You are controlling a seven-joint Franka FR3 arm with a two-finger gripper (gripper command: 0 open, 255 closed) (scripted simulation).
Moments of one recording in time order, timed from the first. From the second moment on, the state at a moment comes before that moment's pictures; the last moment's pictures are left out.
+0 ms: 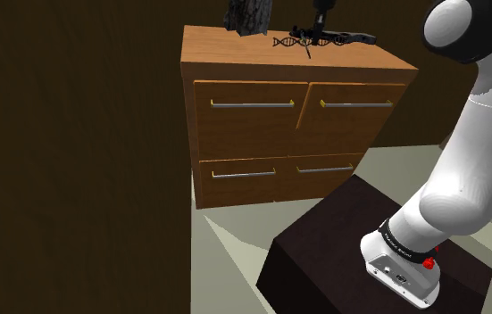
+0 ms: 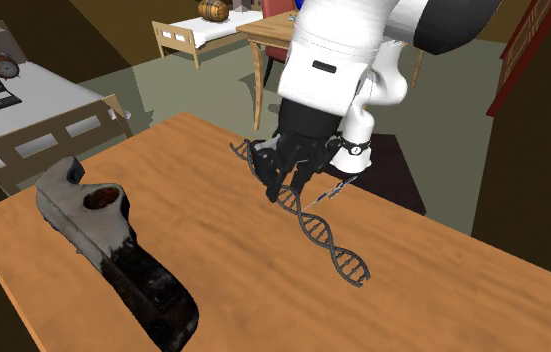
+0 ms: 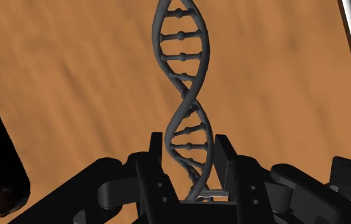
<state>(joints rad) -0.01 0.28 -0.35 -1.34 -0.08 1.75 -0.96</state>
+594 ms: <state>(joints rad) -0.03 0.33 -0.35 -1.14 -0.06 1.60 -0.99</state>
